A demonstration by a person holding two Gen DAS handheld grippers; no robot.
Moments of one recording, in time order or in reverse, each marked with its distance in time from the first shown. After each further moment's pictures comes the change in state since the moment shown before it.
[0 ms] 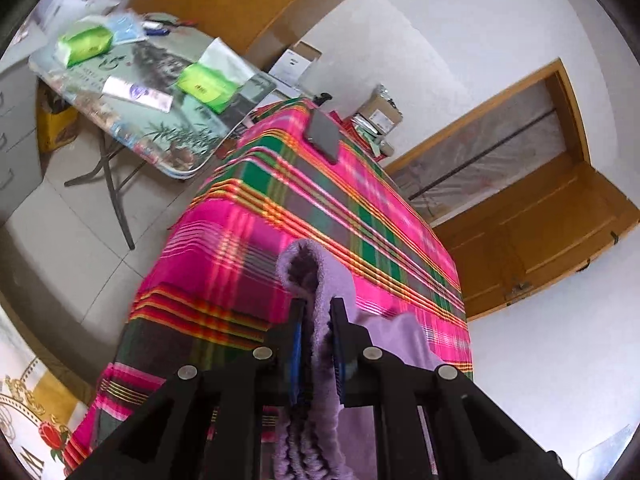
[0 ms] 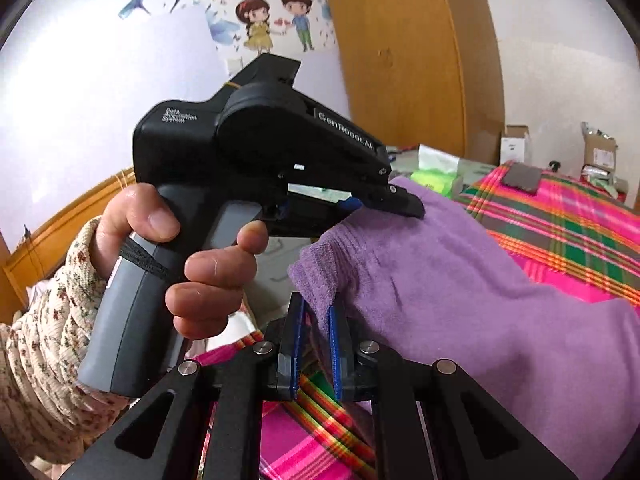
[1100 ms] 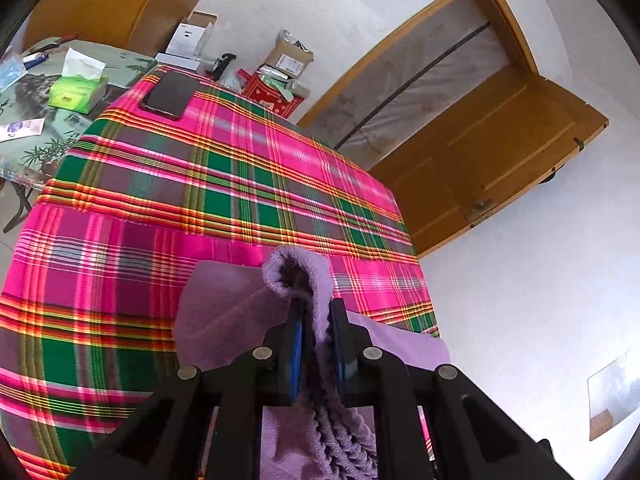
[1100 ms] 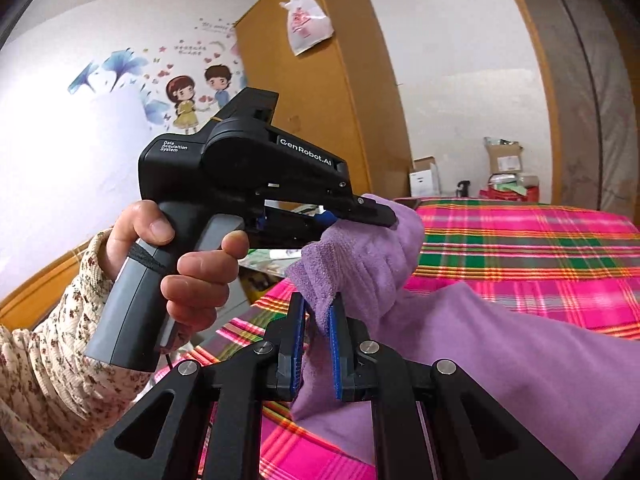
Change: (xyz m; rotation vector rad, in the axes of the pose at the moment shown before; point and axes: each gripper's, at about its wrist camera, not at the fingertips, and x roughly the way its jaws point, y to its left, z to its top) left arm 0.068 -0.155 -0.043 0.229 0.178 -0.111; right arm -0.159 -0.052 -0.033 0.167 -0.218 -0.238
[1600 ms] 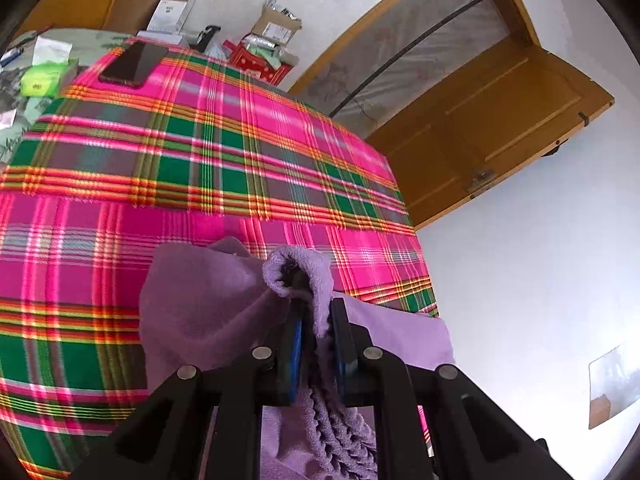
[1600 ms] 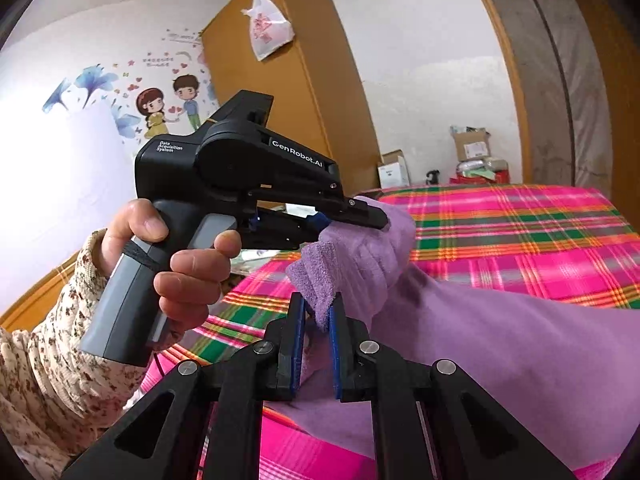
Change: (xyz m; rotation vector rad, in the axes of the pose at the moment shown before) left arm 0.053 -0.026 -0.008 0.015 0.110 -0.001; right arm -0.019 -0.034 -0.012 0.083 0.003 -0.083
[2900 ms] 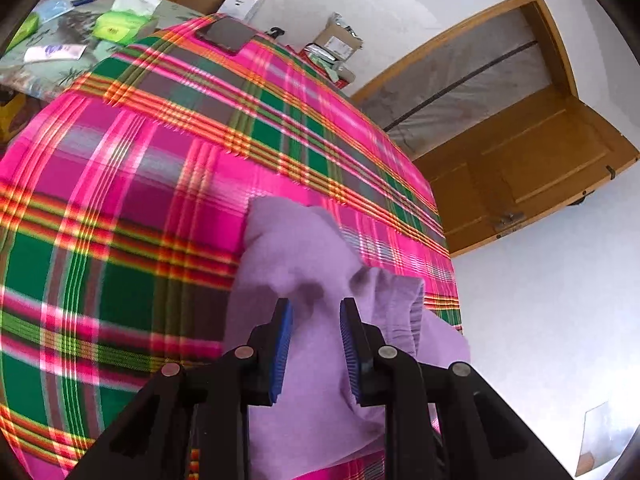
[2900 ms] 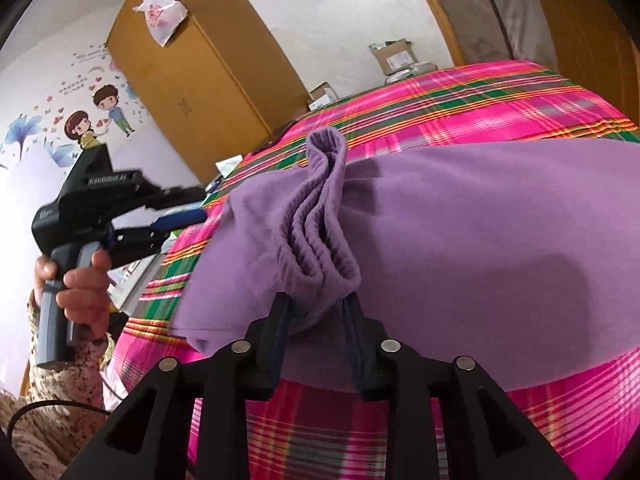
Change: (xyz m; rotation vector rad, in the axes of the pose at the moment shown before) left arm -0.010 0.072 -0.050 -0.191 -0.094 0.049; right arm -0.008 -0.093 -0.067 0.302 0.187 -0.100
